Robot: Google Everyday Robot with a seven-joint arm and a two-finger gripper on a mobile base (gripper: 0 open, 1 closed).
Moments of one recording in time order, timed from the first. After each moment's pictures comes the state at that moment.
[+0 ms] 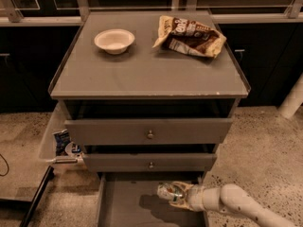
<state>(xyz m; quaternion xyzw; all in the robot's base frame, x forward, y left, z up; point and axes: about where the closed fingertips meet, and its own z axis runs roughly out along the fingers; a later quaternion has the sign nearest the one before) 0.469 -0.123 0.333 -0.59 0.67 0.19 0.42</state>
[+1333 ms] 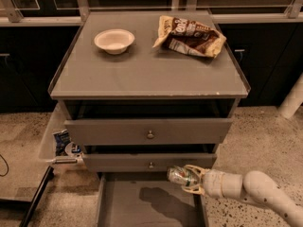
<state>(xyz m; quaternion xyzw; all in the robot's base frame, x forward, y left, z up) 0.481 -0.164 0.459 -0.60 0.63 0.15 0.46</state>
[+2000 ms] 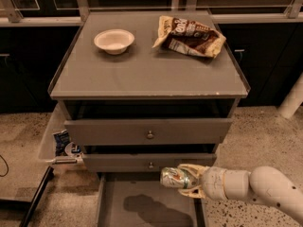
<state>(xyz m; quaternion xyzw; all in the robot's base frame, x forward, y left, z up) 0.433 -0.129 0.559 -0.68 0.56 0.11 0.45</state>
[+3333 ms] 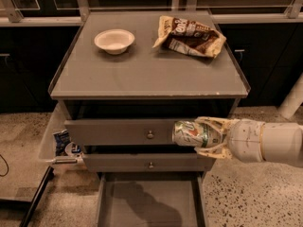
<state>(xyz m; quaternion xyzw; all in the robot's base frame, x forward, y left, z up) 0.446 -0.152 0.787 -0.69 0.54 0.03 0.48</state>
